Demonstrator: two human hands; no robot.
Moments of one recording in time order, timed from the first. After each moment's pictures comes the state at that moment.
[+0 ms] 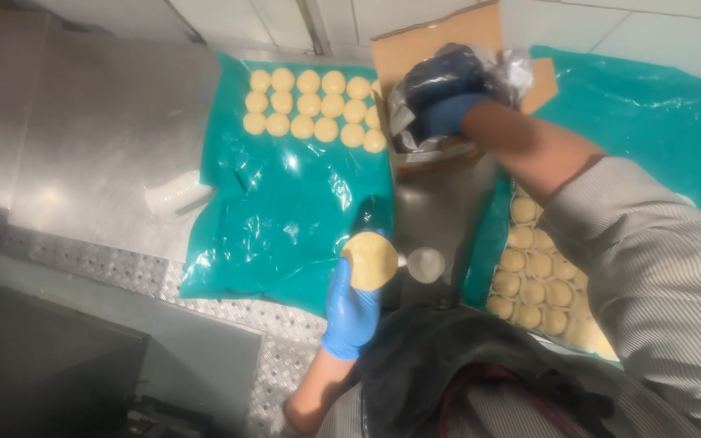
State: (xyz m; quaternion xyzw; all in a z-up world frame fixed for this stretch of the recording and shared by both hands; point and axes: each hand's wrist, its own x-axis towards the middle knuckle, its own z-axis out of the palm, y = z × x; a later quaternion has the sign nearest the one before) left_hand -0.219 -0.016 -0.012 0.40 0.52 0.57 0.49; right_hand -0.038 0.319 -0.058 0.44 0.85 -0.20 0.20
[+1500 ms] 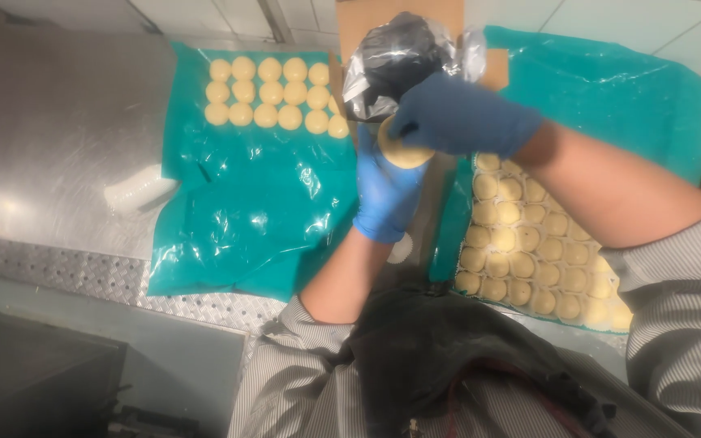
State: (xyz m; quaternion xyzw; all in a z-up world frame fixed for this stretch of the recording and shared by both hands) left_hand -0.119 0.116 -0.021 0.42 0.35 0.66 0.52; right_hand 0.009 0.209 0.058 0.28 0.93 -0.21 -0.06
